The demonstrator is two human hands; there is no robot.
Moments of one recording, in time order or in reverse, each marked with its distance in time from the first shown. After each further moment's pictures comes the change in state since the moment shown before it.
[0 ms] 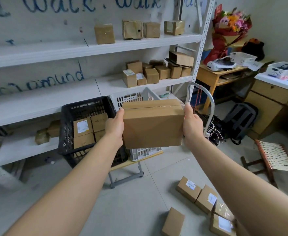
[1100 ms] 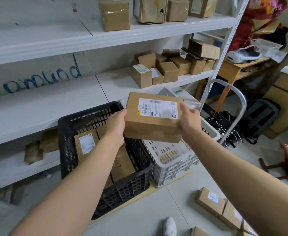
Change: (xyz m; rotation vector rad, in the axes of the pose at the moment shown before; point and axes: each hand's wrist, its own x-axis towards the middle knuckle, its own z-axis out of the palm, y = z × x) left_hand 0.299 0.068 -0.044 -0.010 -0.073 -0.007; right_hand 0.168 0.014 0.262 -0.097 0.083 0.049
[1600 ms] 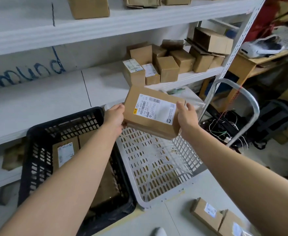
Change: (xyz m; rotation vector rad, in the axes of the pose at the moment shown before) left_hand 0.131 0.014 0.122 0.012 0.051 -0.089; right_hand 0.178 -0.014 0.023 -0.045 -0.128 0.039
